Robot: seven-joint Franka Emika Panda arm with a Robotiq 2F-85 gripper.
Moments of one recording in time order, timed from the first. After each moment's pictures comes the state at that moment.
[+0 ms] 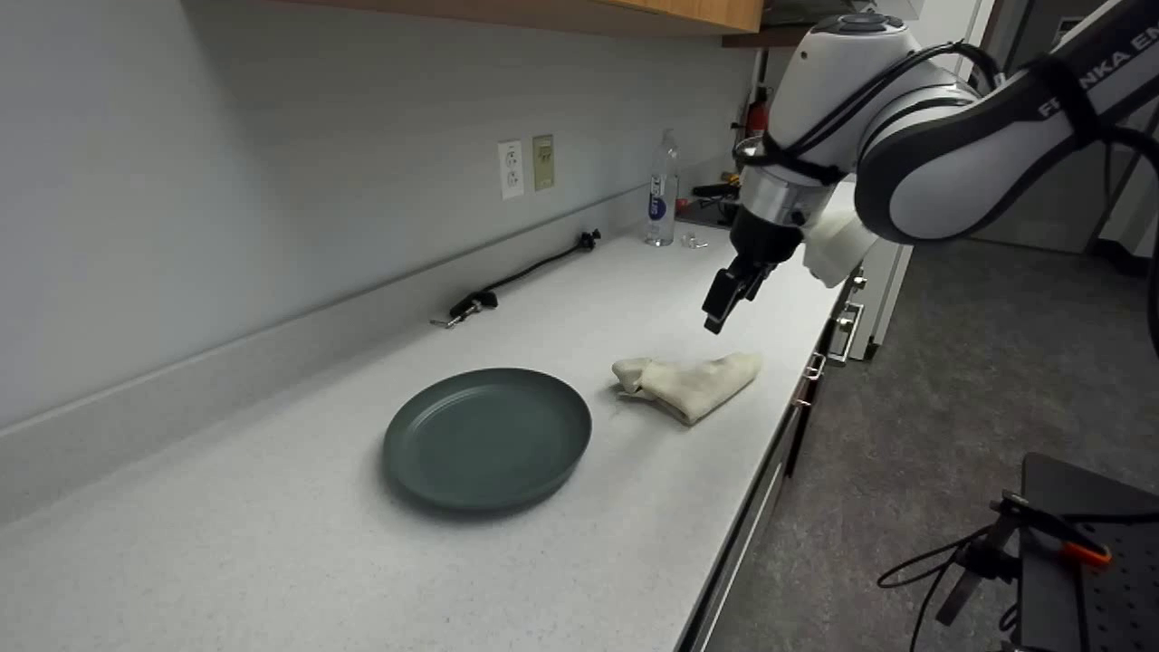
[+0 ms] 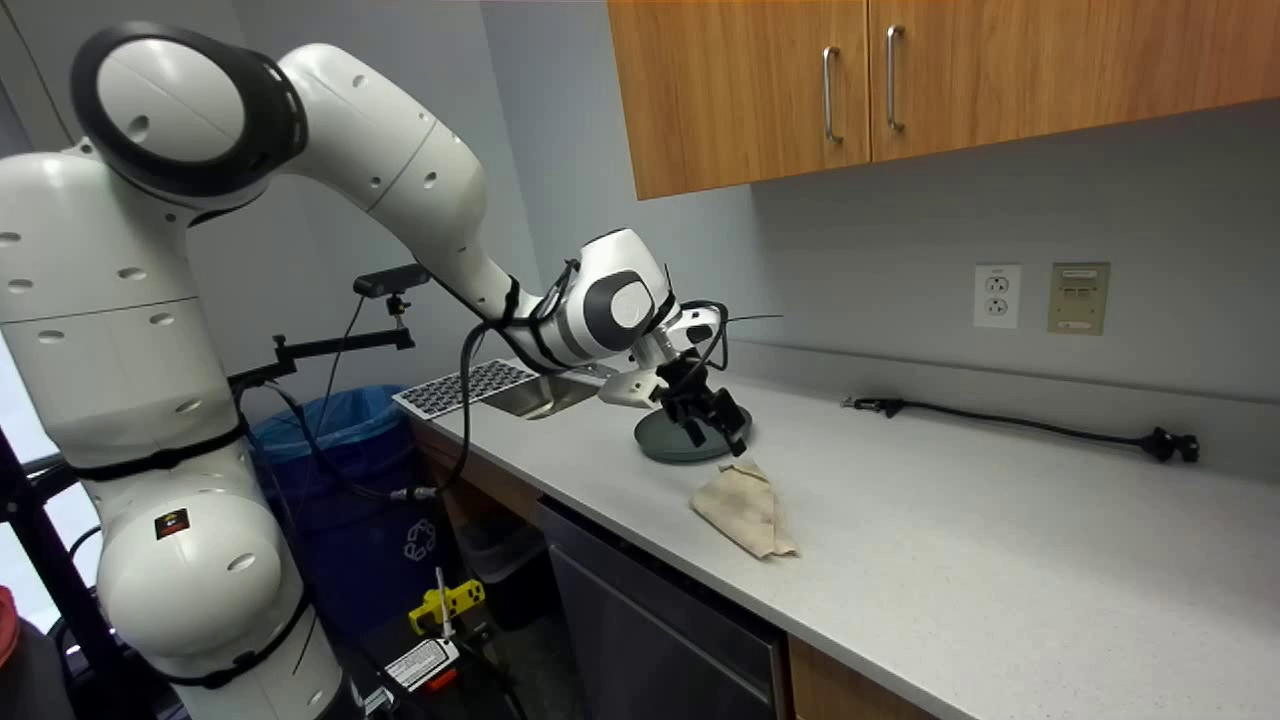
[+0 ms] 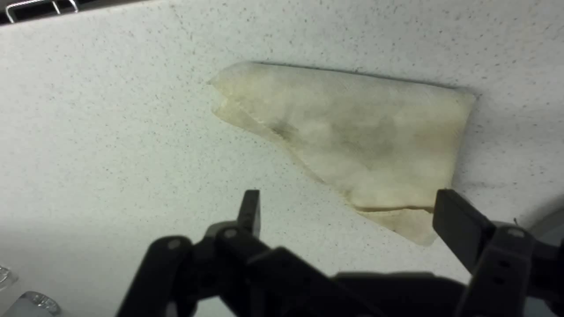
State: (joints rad) arm 0.12 0.06 -0.12 -2.34 -0.41 2.67 0.36
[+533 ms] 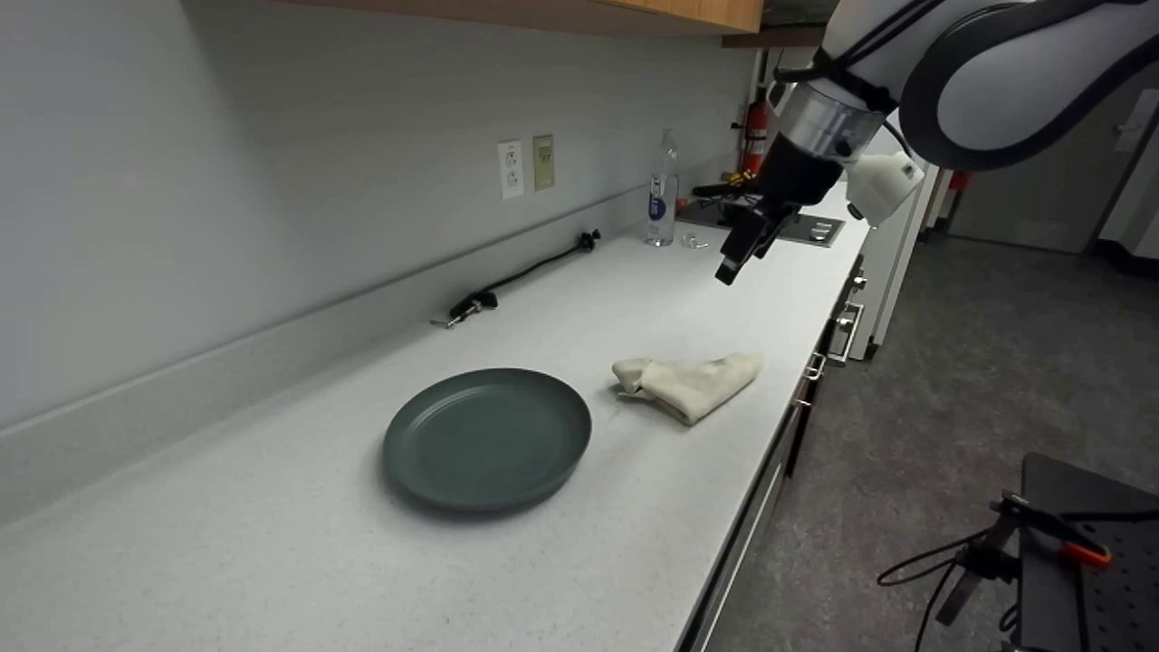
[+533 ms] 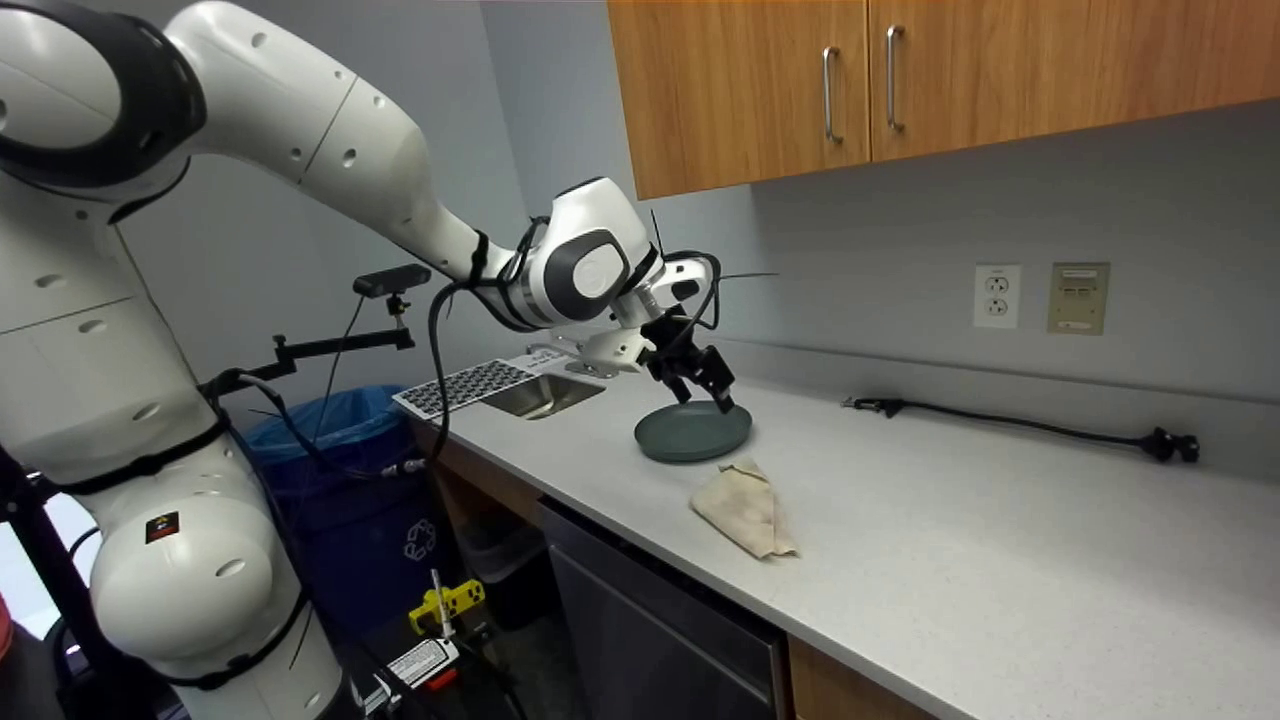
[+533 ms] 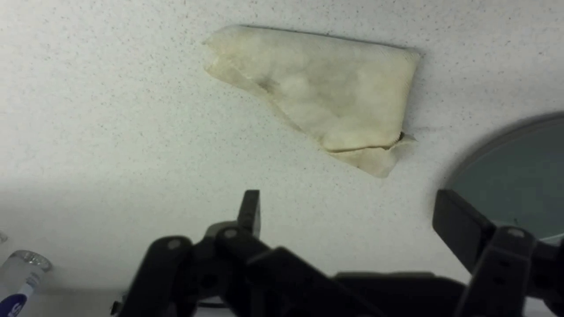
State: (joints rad) arm 0.07 -0.12 -0.07 -2.40 -0.21 2.67 0.15
